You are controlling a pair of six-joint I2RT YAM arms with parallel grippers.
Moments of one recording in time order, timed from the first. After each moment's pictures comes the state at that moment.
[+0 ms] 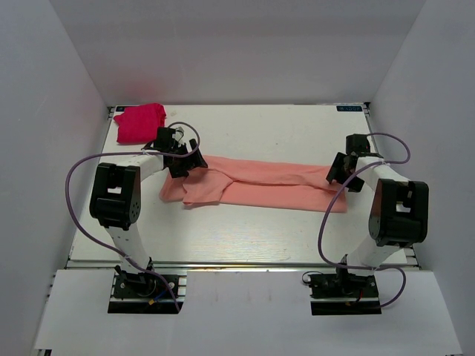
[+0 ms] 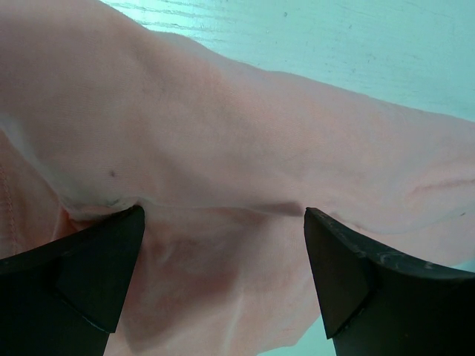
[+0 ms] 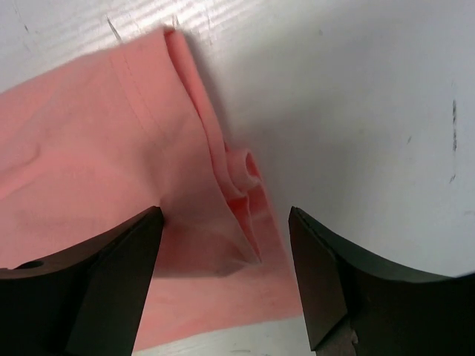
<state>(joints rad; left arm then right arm) -0.15 1.87 1.16 -0.22 0.29 -0.46 -0.05 1.68 1.03 -0.48 0.15 0.32</state>
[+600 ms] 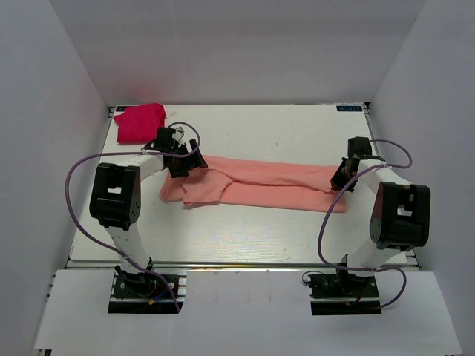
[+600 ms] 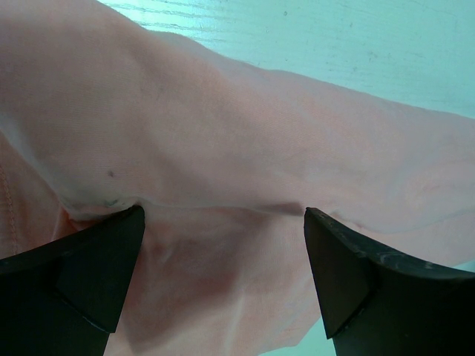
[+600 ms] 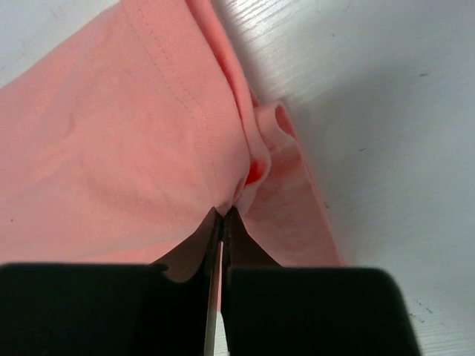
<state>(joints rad) -0.15 1.87 1.16 -0.22 0.29 -0.45 -0.07 1.62 0.98 -0.50 0.01 0.47</state>
